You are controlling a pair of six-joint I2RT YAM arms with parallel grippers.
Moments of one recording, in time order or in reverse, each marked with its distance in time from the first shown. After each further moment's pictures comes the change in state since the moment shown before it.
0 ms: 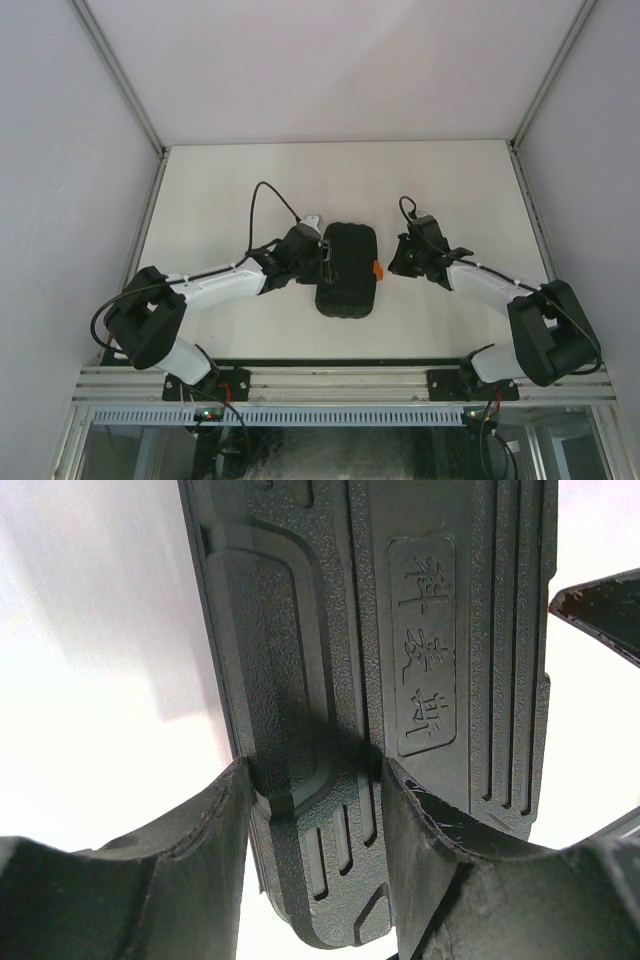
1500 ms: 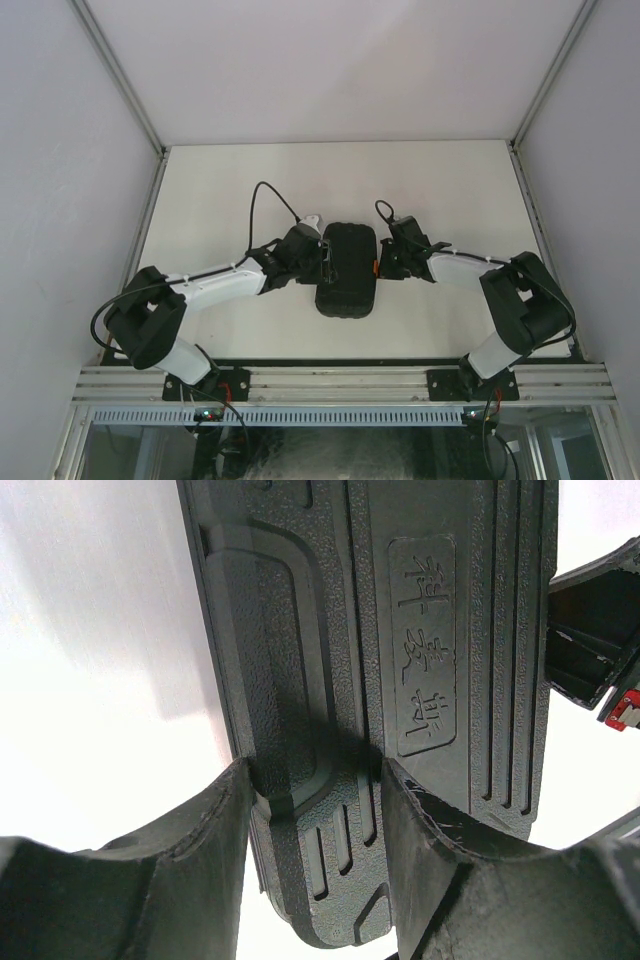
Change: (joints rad) left arm 0.000 0.000 0.002 -0.003 0.000 -0.004; right arm 0.072 0.218 0.087 0.035 -0.065 -0.042
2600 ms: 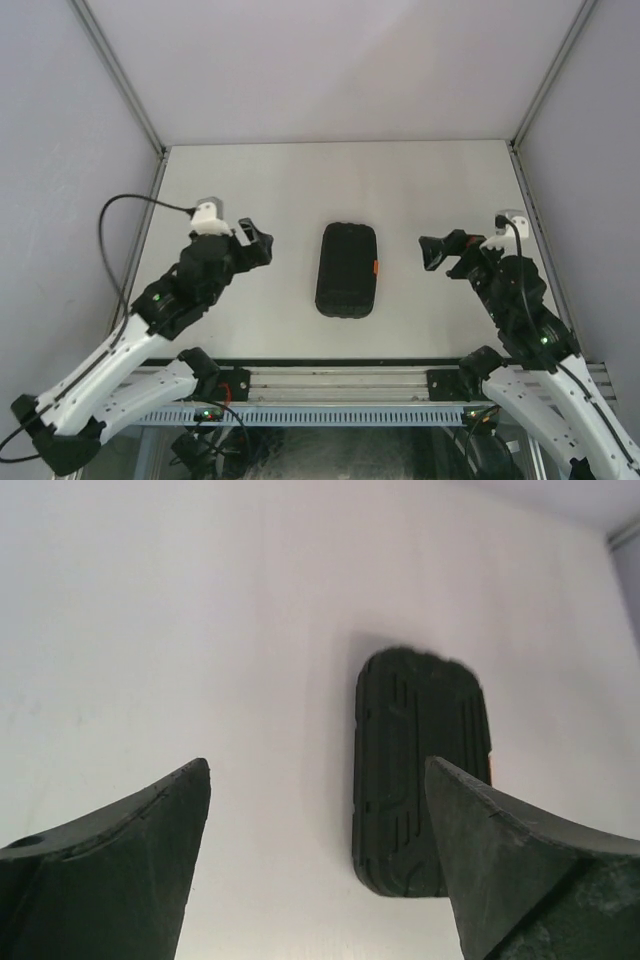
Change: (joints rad) left arm 0.079 -0.706 -0.003 -0.326 -0.423 0.076; right arm 0.007 -1.074 0.000 -0.309 0.359 -0.077
